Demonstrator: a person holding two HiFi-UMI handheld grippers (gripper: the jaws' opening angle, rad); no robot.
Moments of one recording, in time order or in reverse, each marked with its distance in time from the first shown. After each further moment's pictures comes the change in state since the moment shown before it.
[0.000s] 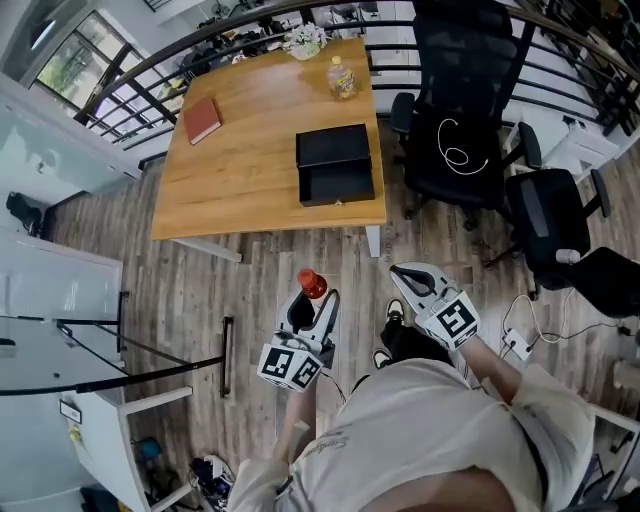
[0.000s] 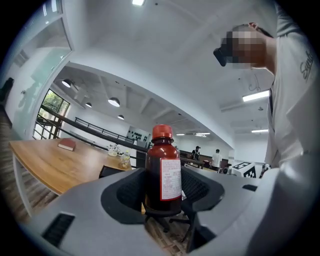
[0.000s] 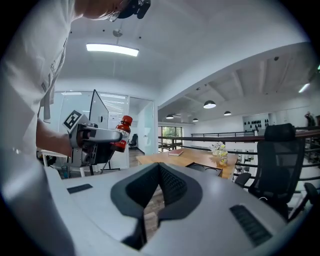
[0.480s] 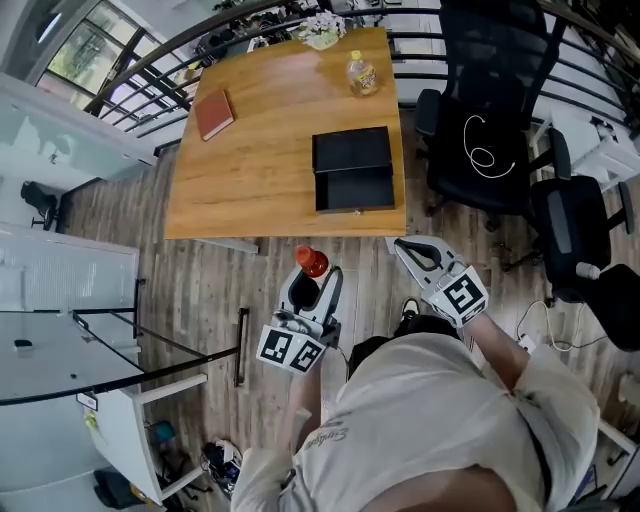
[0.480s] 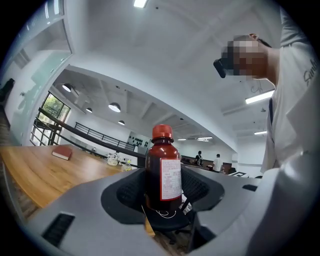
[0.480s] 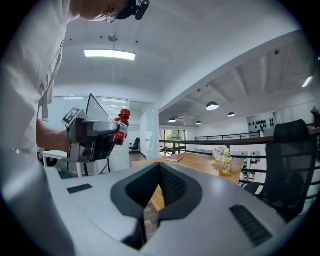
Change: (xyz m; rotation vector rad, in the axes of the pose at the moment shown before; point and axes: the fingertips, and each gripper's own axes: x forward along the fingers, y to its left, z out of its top) left arm 0.089 0.045 0.053 0.018 -0.070 0.008; right arm 0.079 -0.093 0.017 0.006 -0.058 0.043
